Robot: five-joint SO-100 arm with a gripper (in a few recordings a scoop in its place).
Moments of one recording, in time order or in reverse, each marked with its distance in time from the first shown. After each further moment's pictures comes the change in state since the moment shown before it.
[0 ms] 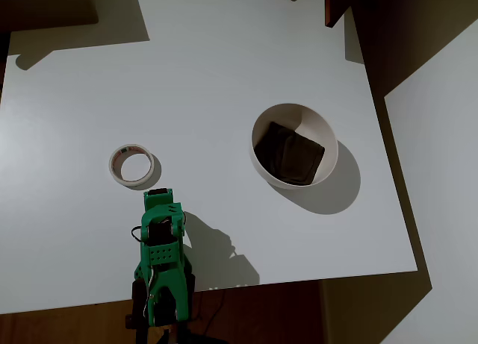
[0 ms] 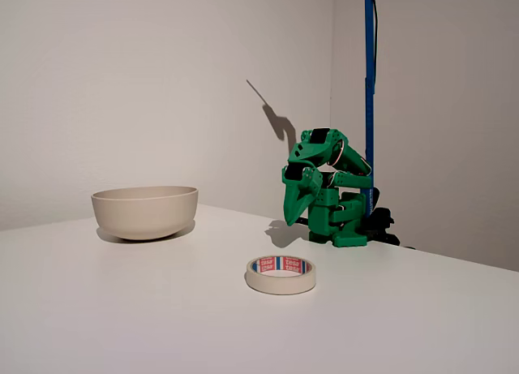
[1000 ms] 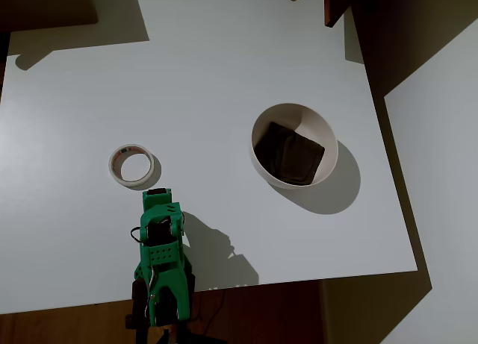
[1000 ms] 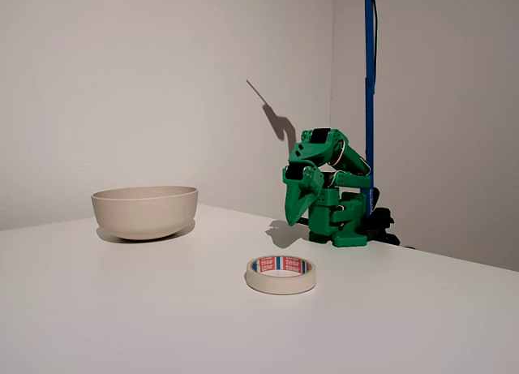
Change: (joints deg) arm -1.8 -0.1 0.0 -0.4 2.5
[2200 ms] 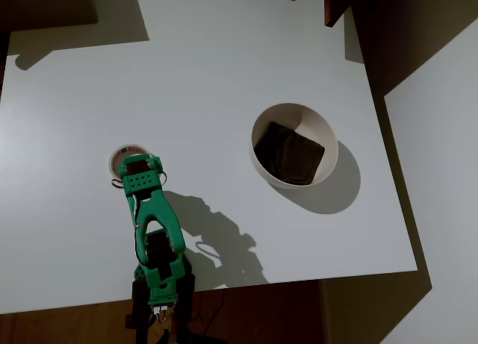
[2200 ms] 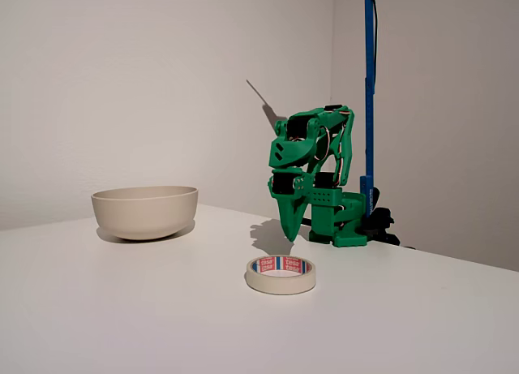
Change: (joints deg) arm -9.9 -70.9 -32.2 -16.3 2.0
